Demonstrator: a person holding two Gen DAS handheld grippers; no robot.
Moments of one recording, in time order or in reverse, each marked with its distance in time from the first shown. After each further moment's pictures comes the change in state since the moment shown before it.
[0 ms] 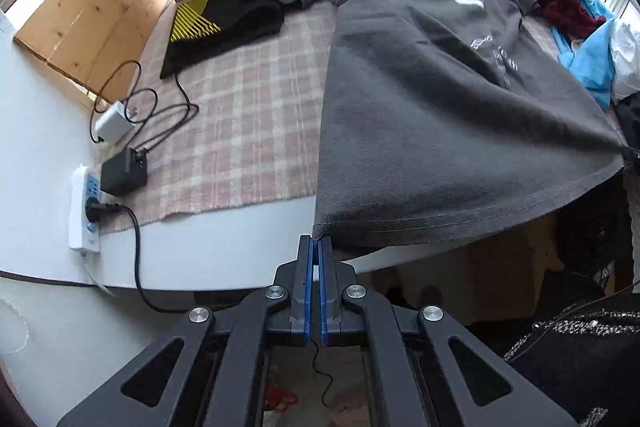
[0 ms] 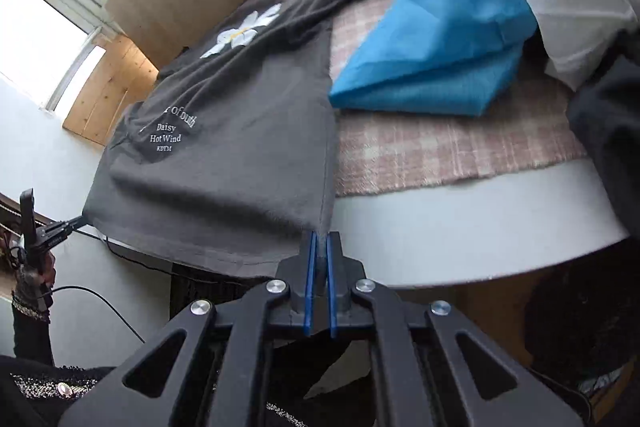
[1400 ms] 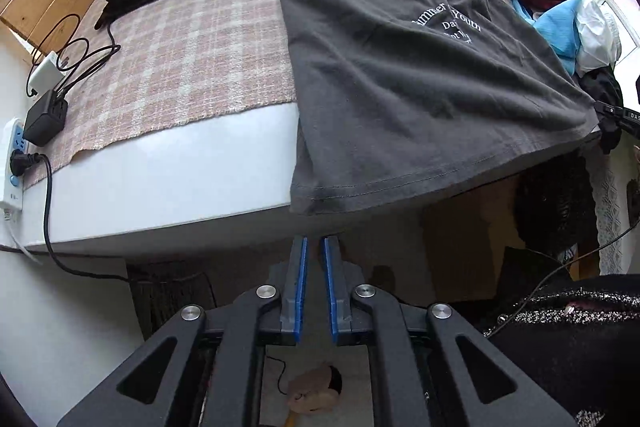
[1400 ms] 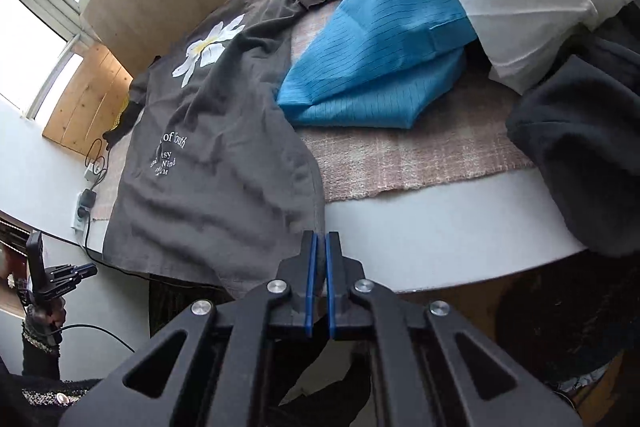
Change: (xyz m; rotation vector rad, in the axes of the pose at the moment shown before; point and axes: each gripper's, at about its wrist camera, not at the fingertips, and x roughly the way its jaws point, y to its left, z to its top) left arm 0.009 -0.032 -0.043 -0.037 0.002 -0.179; right arm -0.032 -0.040 0.012 0.022 -0.043 -0.106
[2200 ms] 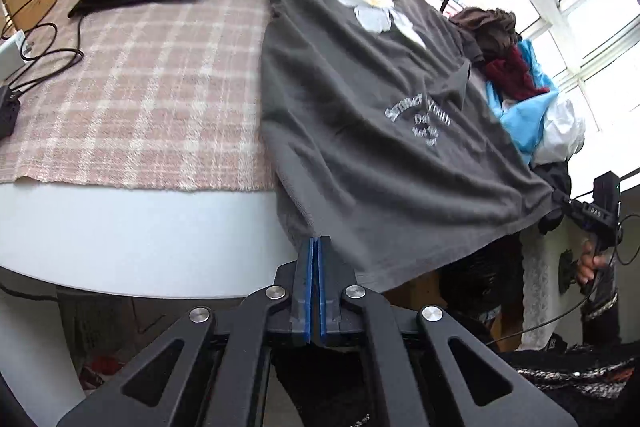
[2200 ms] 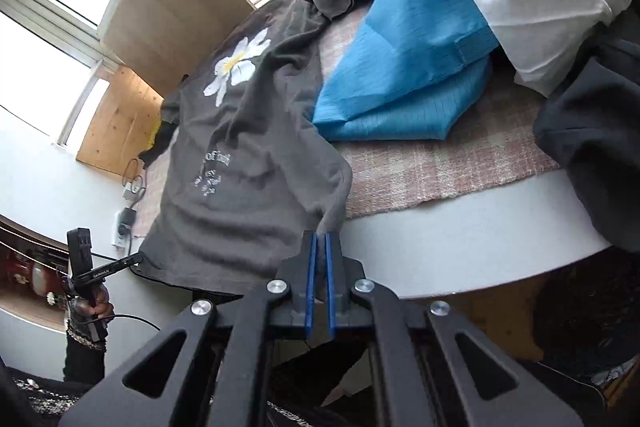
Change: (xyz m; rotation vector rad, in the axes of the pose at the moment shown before) left arm -0.032 0.023 0.071 -0.194 -0.163 -0.287; right arm -0.025 0.022 0.013 0.040 -0.039 0.207
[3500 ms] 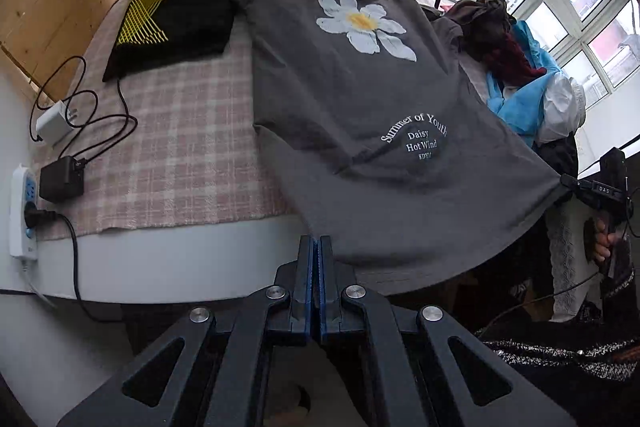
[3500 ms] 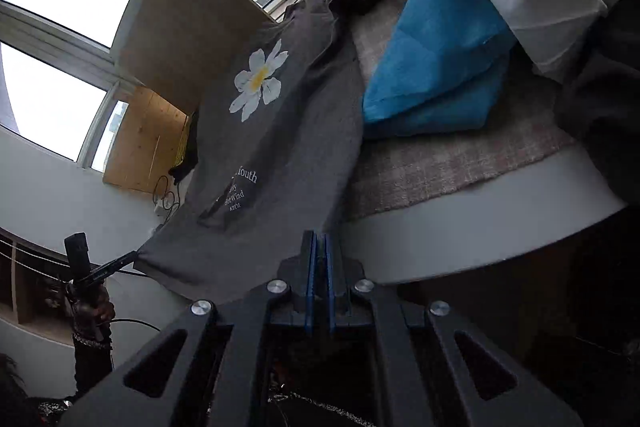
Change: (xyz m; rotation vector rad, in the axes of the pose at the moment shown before) left arm -0.019 0.000 0.009 0.162 0.149 0.130; right arm 0.011 0.005 -0.003 0.125 0.072 0.019
